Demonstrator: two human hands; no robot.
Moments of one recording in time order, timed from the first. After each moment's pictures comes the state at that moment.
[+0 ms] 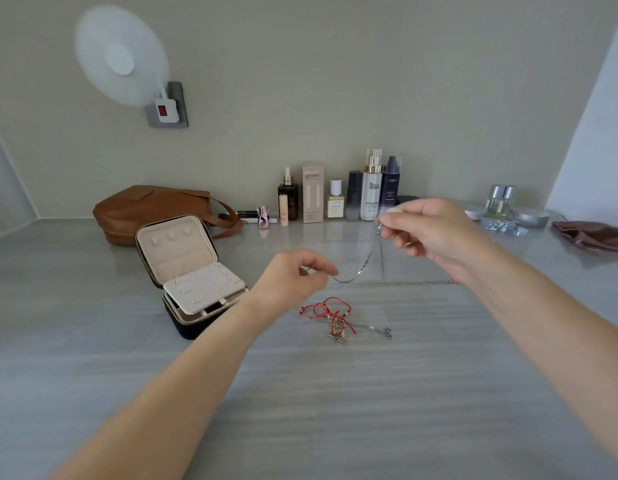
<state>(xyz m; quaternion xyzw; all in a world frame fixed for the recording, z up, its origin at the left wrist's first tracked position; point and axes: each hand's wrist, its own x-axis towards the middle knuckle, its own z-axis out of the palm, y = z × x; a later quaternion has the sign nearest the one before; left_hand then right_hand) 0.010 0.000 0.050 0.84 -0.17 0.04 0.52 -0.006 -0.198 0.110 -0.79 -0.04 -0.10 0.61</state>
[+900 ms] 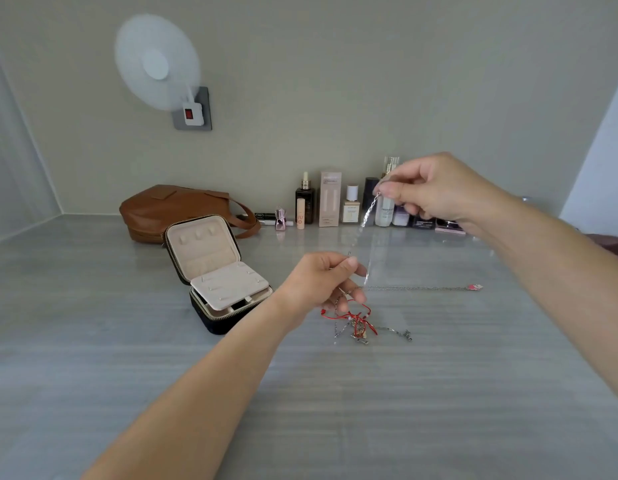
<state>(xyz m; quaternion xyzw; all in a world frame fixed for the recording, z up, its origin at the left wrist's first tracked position) 0.002 0.002 0.058 0.75 -0.19 -0.10 0.63 0.001 -0.168 0.163 -0.88 -0.11 -0.16 0.43</state>
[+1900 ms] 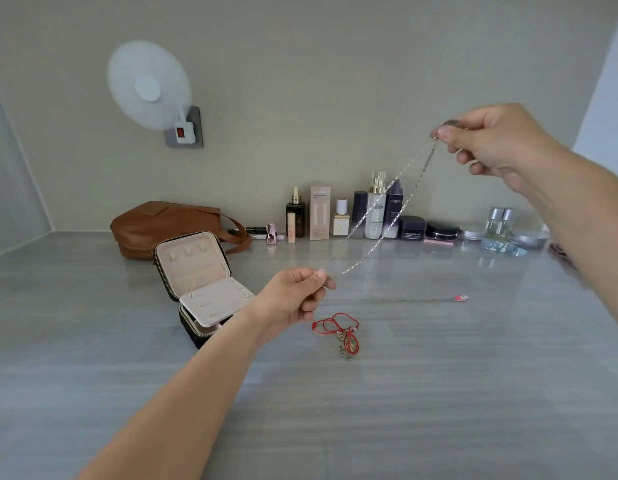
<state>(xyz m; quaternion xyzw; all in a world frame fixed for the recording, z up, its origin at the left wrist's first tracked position) 0.024 0.016 0.043 0.69 -0.15 -0.13 0.70 0.016 -0.236 0.220 -0.83 -0.02 -0.28 0.49</state>
